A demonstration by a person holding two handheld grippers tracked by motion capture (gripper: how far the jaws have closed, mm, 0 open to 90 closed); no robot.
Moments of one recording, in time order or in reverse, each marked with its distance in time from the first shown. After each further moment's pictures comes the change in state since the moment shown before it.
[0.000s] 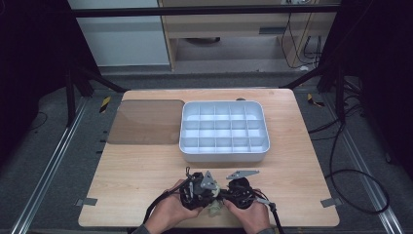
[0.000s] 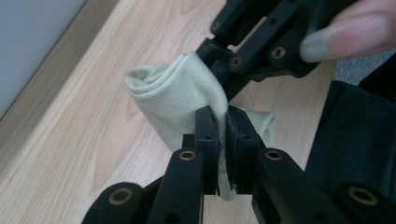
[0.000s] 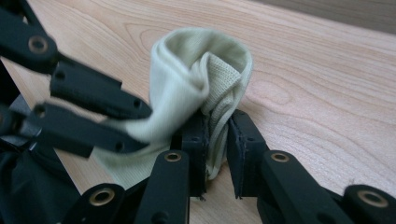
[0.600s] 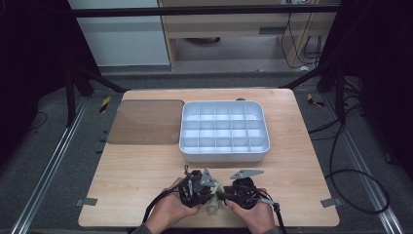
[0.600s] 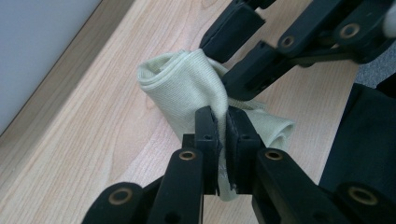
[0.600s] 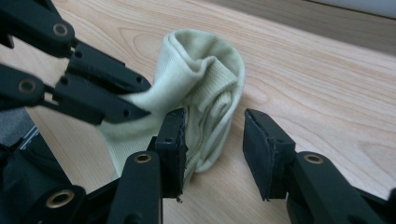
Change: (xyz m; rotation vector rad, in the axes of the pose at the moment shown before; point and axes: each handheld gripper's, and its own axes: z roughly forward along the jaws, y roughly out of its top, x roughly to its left) left arm 0.008 -0.002 -0.001 0.008 0.045 -0.044; right arm -0.003 0.000 -0.013 -0.017 -0.039 -0.024
